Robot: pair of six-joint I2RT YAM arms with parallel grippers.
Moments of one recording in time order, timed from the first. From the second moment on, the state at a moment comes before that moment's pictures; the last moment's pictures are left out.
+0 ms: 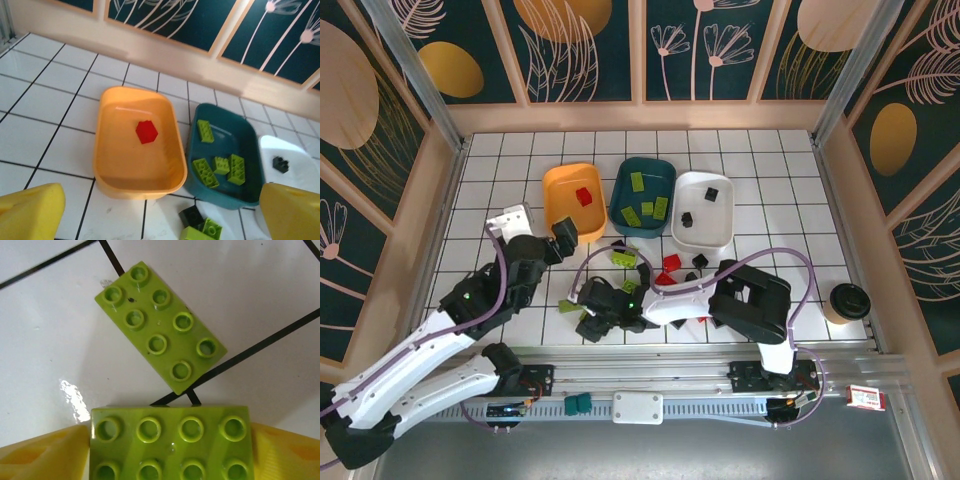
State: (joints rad) left arm -0.82 0.77 0.80 -0.51 -0.68 -0.69; right arm 1.29 1.92 1.06 -0.06 0.10 0.14
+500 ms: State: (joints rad) left arm -0.82 0.76 0.63 -0.53 -0.69 -0.78; right arm 1.21 1.60 0.81 0.07 0.12 0.15
